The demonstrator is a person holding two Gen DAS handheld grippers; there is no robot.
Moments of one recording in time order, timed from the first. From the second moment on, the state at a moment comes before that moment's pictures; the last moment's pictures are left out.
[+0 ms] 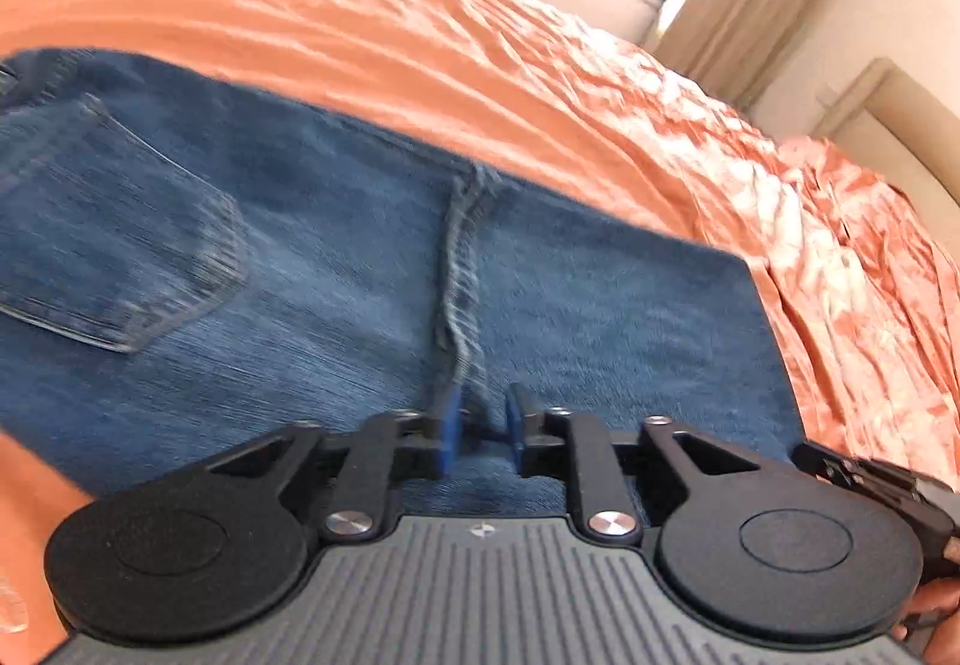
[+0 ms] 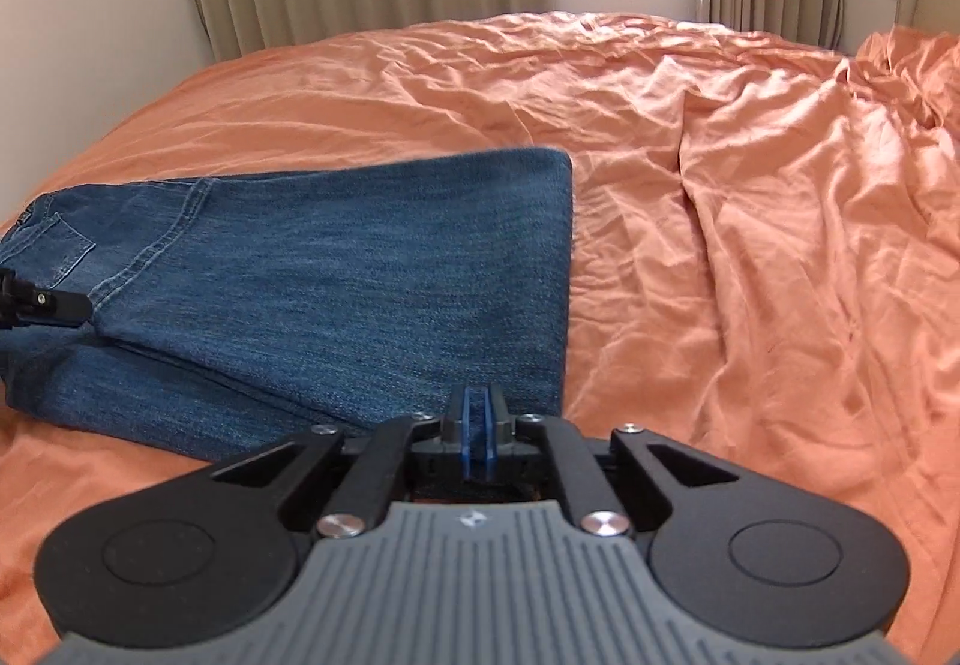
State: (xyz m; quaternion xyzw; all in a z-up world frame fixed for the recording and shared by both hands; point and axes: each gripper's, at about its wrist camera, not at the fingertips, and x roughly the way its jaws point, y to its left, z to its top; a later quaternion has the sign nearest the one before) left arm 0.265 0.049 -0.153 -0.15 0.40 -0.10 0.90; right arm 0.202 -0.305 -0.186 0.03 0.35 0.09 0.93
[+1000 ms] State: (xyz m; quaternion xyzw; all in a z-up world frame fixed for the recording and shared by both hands) left arm 0.247 0.352 -0.182 -0.47 0.25 0.12 0.84; right arm 0.291 -0.105 -0.151 -0.03 0.38 0.23 0.89
